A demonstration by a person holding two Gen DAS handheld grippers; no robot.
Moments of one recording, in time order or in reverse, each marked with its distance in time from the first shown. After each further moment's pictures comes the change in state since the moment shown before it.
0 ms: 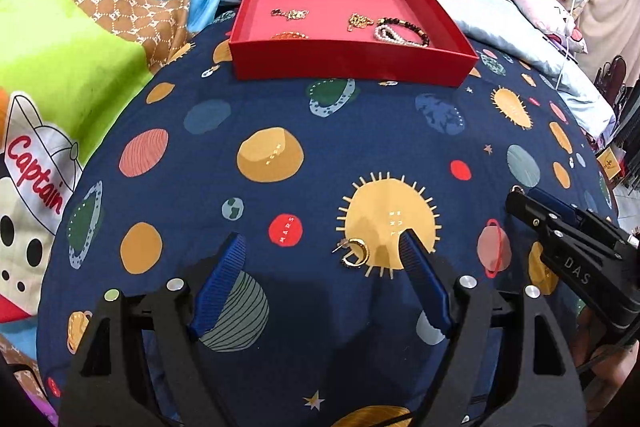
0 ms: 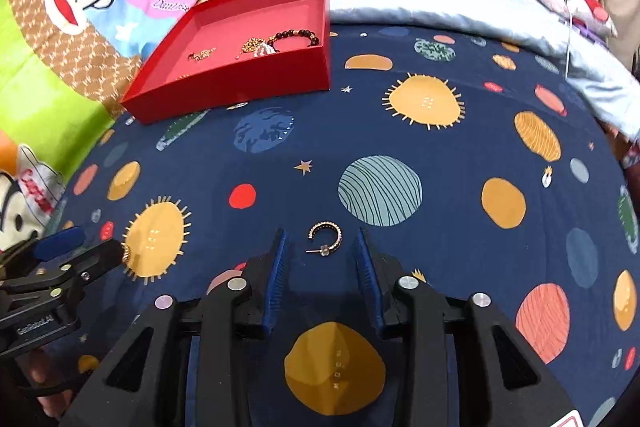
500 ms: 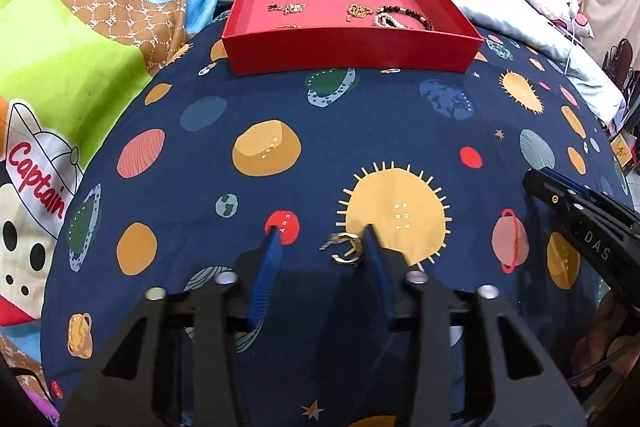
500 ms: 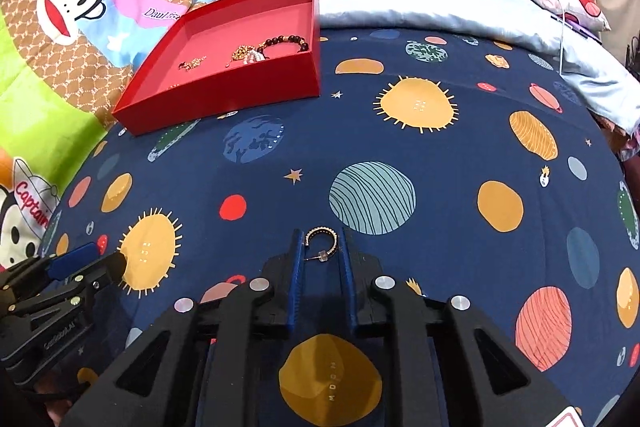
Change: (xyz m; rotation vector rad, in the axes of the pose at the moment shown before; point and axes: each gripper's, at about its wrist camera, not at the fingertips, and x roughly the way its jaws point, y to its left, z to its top) left arm 0.010 -0.008 -0.004 0.041 0.003 0.044; right arm 0.001 -0.007 0.002 0.048 -0.018 0.013
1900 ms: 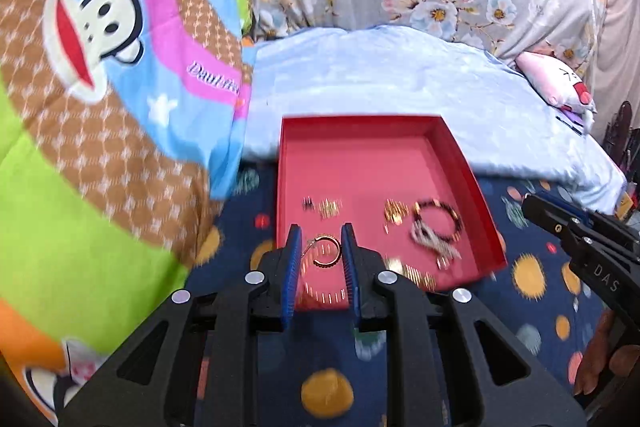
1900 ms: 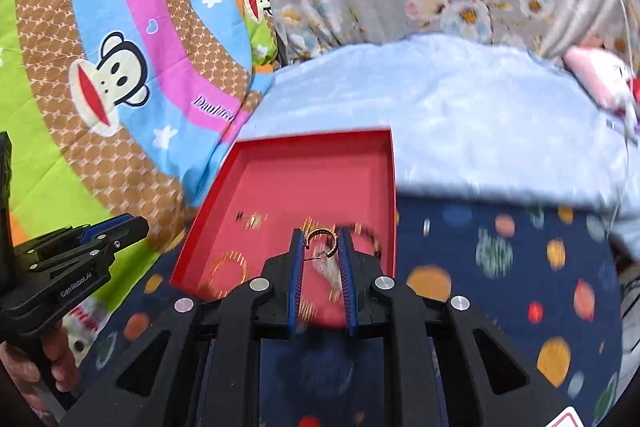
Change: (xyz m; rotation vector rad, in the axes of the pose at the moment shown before) left arm -0.033 0.042 0.175 -0.014 -0.274 0.015; right arm -0.011 0.050 0.178 -0.120 -0.225 0.141
